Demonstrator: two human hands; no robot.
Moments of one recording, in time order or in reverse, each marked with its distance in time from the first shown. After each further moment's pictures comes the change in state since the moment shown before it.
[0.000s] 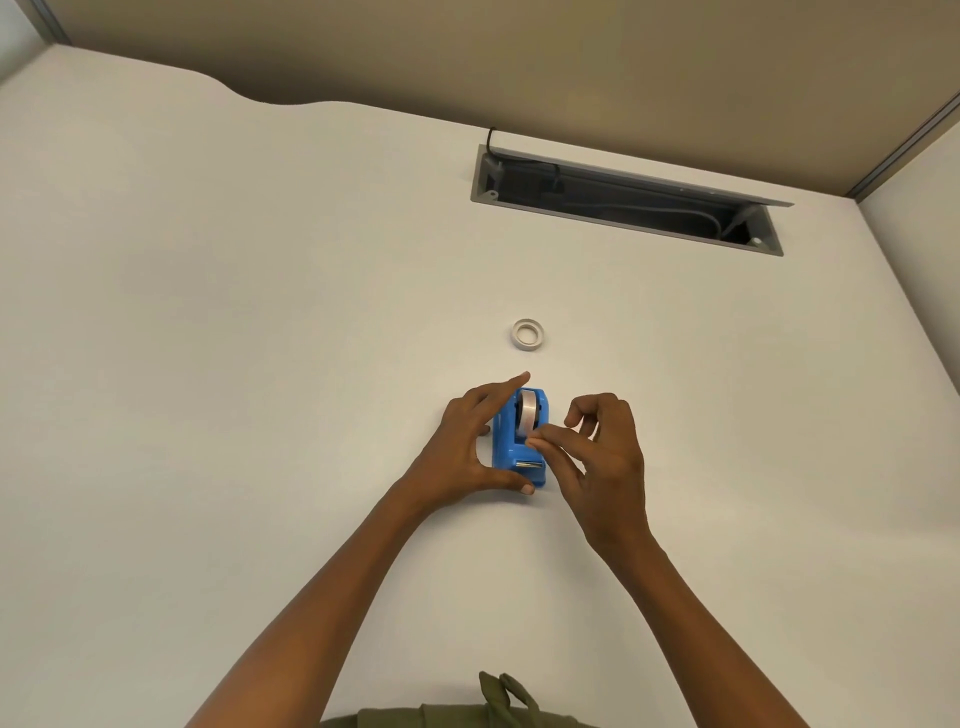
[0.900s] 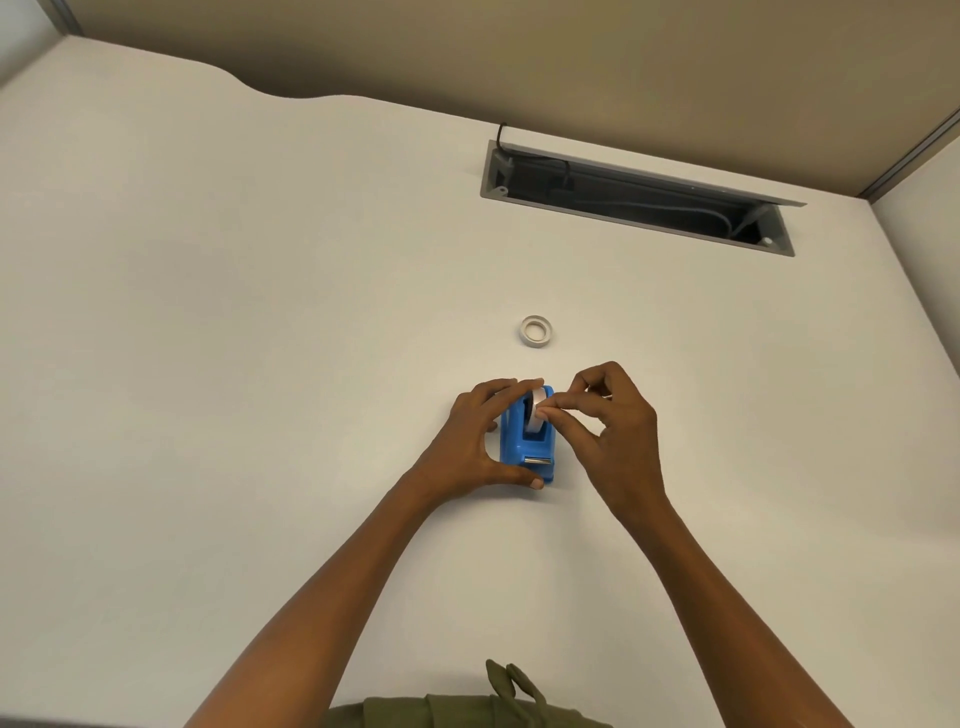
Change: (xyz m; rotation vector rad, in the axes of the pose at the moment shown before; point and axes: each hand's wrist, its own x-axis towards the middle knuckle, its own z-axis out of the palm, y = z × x) left_hand 0.002 -0.002 0.001 0.029 0.004 0.008; right_hand 0.027 0.002 -0.006 0.179 -0.130 0.172
